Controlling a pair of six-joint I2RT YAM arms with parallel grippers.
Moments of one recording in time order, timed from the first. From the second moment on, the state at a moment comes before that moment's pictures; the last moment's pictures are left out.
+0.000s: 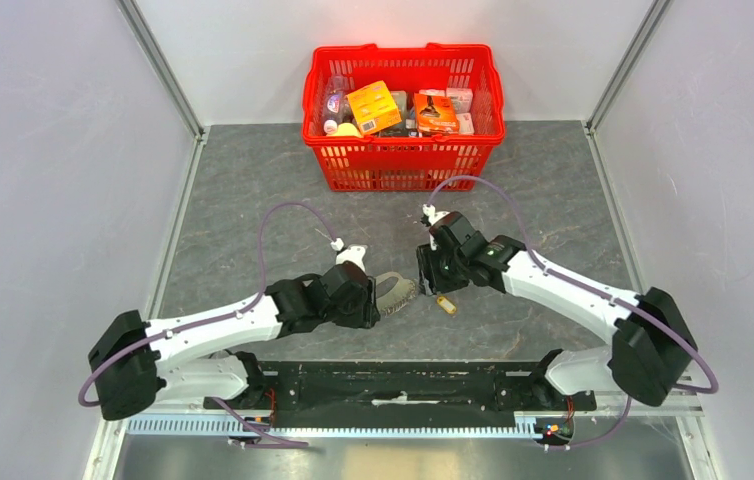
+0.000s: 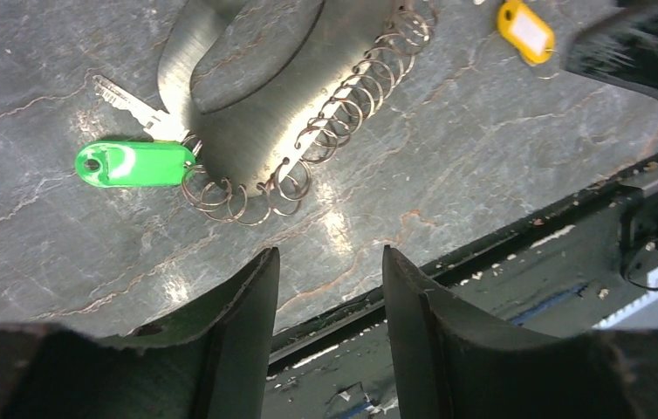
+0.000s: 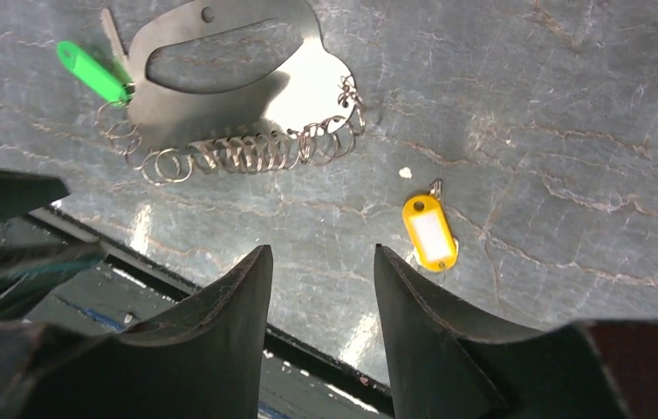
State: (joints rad) left arm -1.03 1.16 0.68 -0.44 -0.17 -0.79; right arm 0.76 1.32 0.91 -0.57 -0.04 0.46
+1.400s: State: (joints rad) left arm -1.03 0.88 0.59 -0.48 -0.16 -0.79; right arm 0.94 1.46 0.65 -0.07 0.12 1.17
